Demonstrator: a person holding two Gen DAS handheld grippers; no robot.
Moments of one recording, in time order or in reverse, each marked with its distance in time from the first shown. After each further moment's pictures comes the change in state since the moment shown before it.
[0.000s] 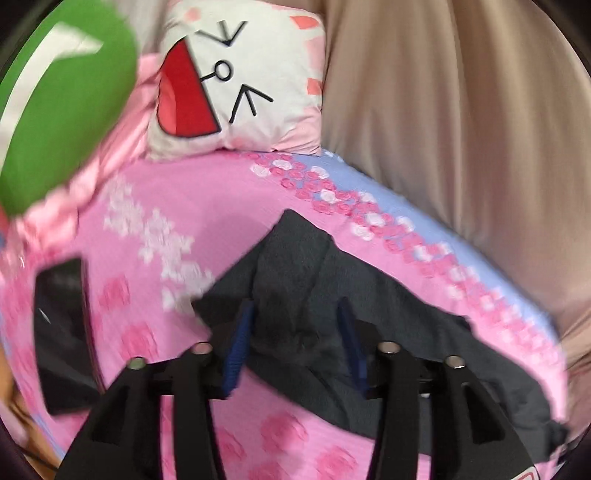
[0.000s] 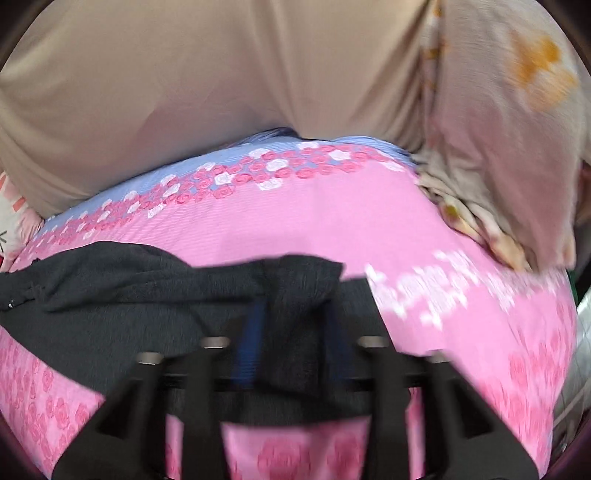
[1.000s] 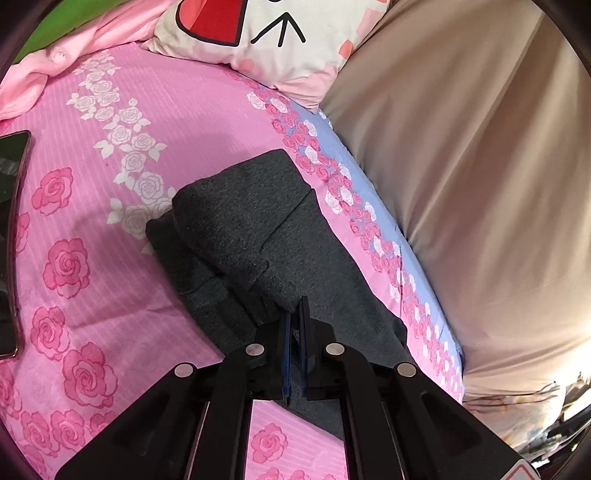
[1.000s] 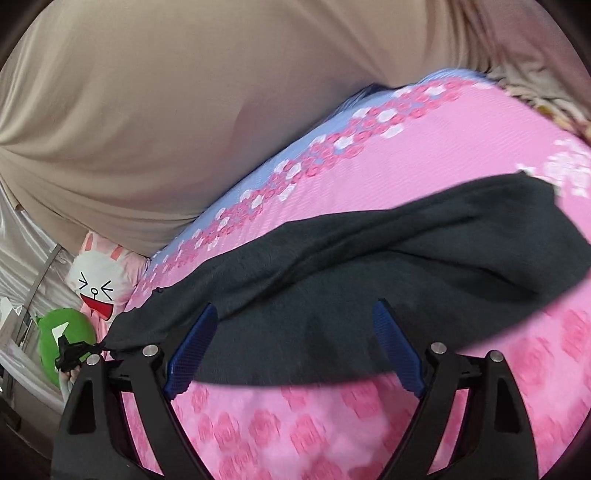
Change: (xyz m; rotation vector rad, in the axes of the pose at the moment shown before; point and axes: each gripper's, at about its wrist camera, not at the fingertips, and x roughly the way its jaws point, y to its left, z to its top) left arm 0.044 0.034 0.001 -0.299 0.200 -0.252; right arm 0.035 0.095 -0.024 0.278 0.141 0.443
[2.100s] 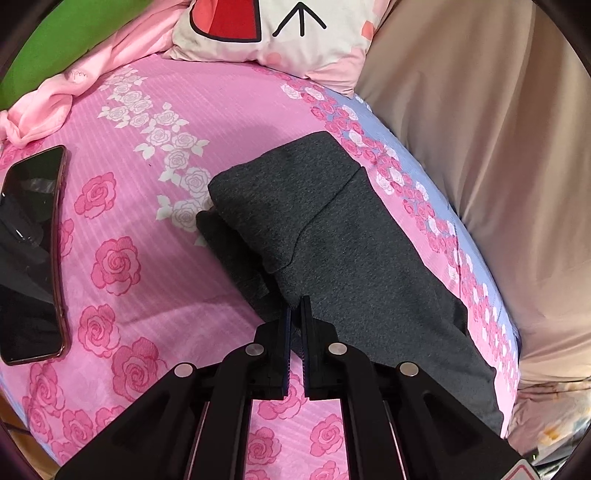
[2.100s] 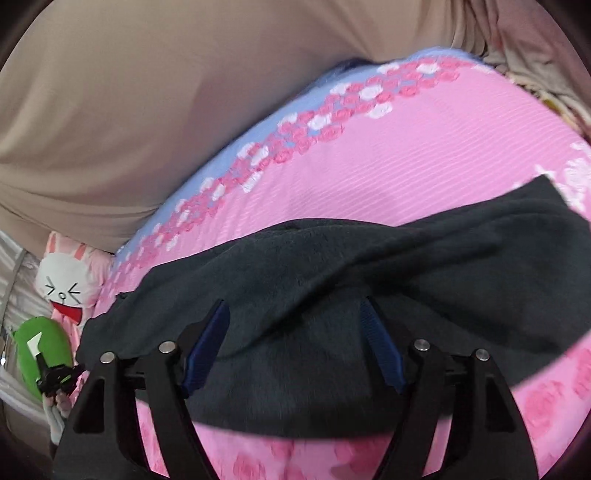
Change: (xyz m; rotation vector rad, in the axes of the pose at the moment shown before) left arm -0.001 0.010 -0.012 0.083 0.029 0.226; right arm 0.049 -0.004 0.033 0.015 0.100 -0.165
